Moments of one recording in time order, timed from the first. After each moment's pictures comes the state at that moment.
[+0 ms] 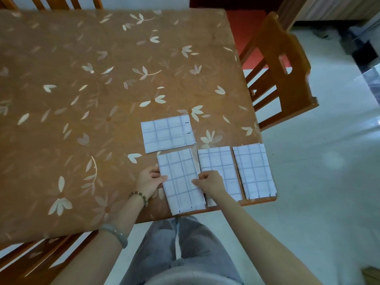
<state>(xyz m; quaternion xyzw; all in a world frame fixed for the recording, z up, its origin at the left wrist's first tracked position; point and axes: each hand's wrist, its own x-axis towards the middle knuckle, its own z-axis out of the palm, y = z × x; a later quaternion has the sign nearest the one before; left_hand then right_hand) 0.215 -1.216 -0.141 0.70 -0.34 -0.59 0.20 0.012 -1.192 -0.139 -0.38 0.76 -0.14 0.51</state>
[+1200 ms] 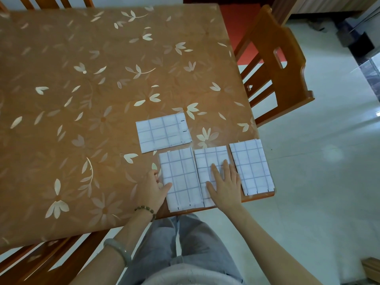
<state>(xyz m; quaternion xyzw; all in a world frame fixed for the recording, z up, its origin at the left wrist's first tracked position) 0.196 -1.184 -0.134 0.74 -0.58 -0.34 0.06 -0.029 -1.147 -0.150 -0.62 0.76 0.07 0.18</state>
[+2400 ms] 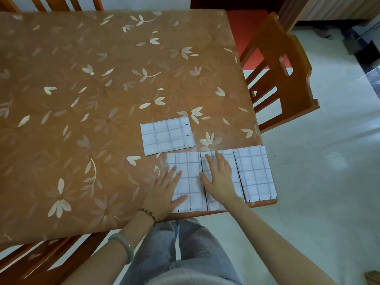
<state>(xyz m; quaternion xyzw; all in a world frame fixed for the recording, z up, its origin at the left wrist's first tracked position) 0.197 -1.182 -0.171 0.49 -0.85 -0.19 -0.05 -0.021 -1.187 -0.149 -0.66 0.70 -0.11 0.26</state>
